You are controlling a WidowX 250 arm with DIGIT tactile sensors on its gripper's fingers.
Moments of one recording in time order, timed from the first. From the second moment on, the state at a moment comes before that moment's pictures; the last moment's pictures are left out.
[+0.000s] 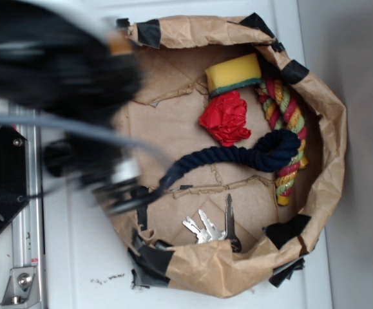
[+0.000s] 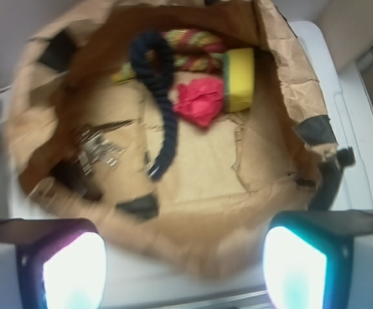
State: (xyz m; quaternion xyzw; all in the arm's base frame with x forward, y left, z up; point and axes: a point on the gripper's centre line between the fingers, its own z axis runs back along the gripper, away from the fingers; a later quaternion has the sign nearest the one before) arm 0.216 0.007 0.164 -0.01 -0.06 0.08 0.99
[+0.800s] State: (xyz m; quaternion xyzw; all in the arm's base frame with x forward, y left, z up) arm 0.302 -0.048 0.067 0.04 -0.05 0.00 1.00
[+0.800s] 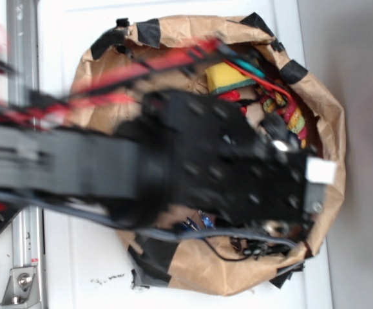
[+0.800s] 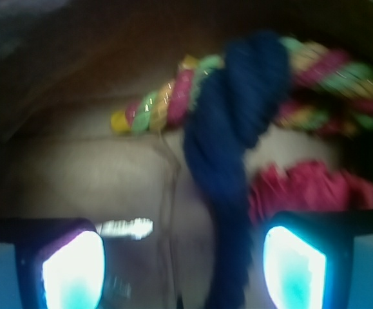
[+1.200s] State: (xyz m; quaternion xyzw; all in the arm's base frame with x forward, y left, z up) arm 0.326 -0.028 0.037 0.09 -0.01 0.01 1.00
